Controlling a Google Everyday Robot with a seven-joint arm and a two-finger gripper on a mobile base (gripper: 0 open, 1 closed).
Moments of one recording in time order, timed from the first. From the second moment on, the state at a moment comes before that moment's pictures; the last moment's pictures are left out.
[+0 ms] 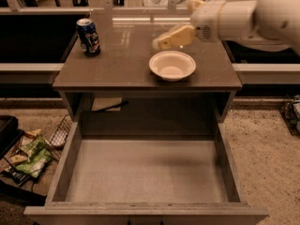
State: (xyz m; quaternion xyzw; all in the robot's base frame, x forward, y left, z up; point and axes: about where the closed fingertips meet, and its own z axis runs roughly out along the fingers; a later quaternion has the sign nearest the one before) arm 0.675 -0.064 0.987 -0.44 0.65 0.21 0.58
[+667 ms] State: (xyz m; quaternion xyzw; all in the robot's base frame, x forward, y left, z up) arm 0.747 0.061 0.969 -0.39 0.63 0.27 0.61
